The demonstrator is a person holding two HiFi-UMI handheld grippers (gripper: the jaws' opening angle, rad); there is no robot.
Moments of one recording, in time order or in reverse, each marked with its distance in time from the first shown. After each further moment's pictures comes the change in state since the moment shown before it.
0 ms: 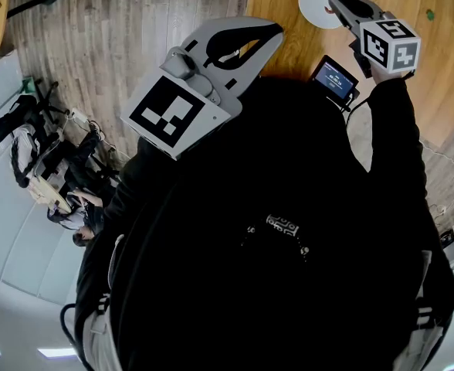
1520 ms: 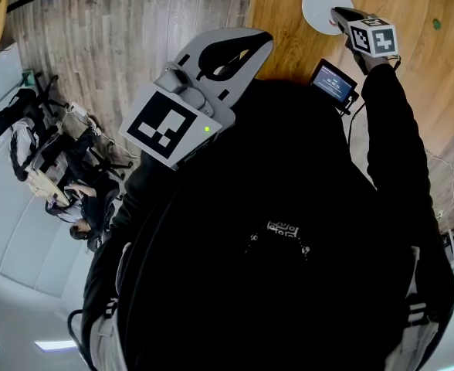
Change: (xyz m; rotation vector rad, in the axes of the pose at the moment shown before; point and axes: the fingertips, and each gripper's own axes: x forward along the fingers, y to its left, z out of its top) left arm -0.001 0.010 -0.016 -0.087 0.000 0.075; right arm 0.064 -0.071 -0.122 0.043 0.274 -0.033
